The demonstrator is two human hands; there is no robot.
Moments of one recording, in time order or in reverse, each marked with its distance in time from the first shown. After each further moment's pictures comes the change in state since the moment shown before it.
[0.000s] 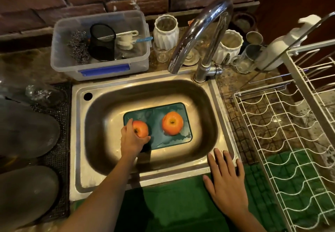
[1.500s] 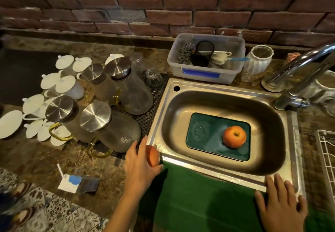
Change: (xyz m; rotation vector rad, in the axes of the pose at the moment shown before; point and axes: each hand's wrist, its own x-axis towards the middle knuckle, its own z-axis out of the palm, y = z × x) left_hand -0.209 -0.095 -0.132 0.053 0.375 -0.111; right_hand 0.008 -0.028 -0.028 -0.116 -0.013 0.202
